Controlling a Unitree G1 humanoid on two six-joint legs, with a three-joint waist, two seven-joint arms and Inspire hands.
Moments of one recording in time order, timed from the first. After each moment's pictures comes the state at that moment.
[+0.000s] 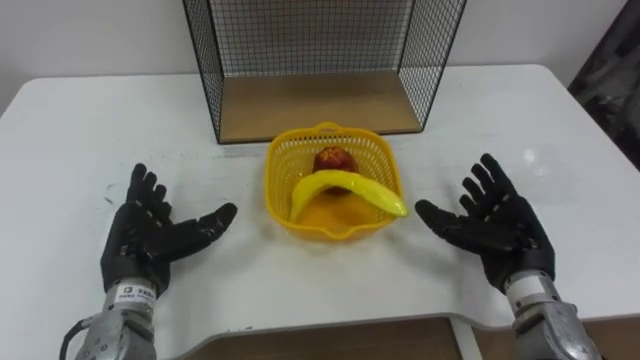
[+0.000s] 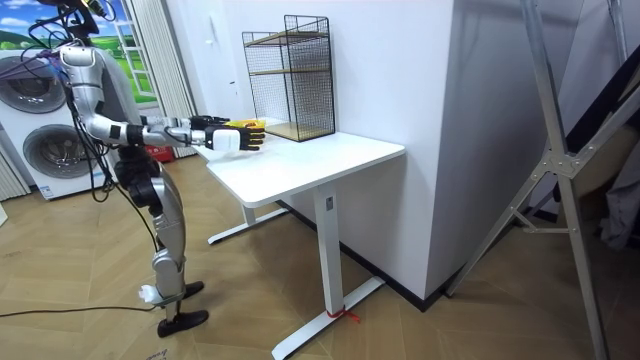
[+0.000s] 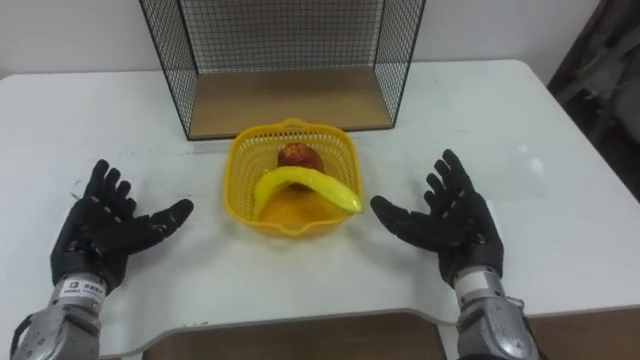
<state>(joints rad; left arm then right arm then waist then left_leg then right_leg) 0.18 0.17 0.02 0.12 -0.52 -0.09 0.07 0.15 -0.22 -0.04 0.16 0.51 -0.05 0.05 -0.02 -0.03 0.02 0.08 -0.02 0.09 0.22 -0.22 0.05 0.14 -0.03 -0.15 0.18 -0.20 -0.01</state>
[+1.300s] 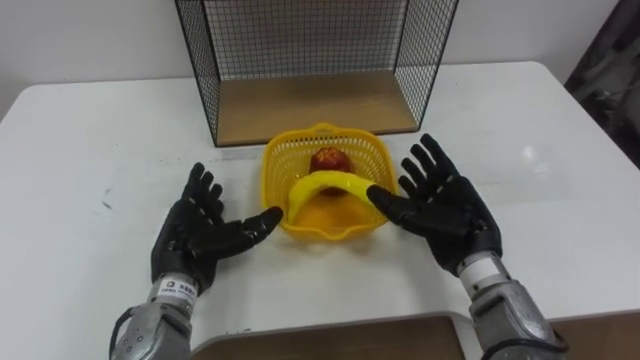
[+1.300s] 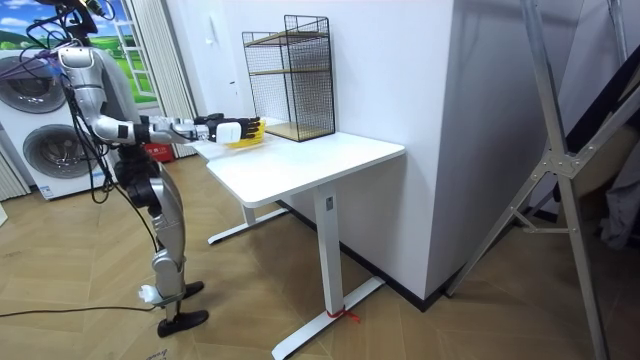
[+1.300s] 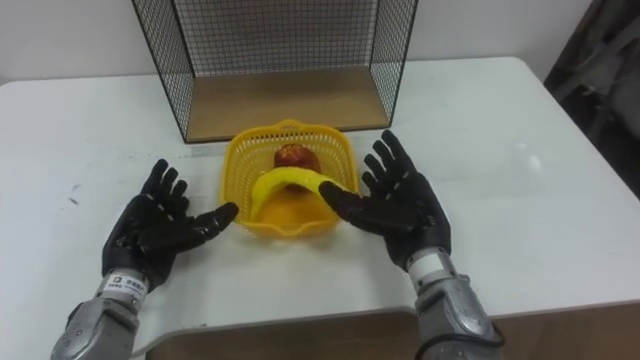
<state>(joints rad) 0.14 0.14 -0.09 0.14 -0.56 -0.05 -0.02 0.08 -0.19 0.11 0.16 0.64 -0.05 0.15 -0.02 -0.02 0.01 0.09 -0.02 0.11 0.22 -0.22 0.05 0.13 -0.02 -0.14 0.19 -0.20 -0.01</state>
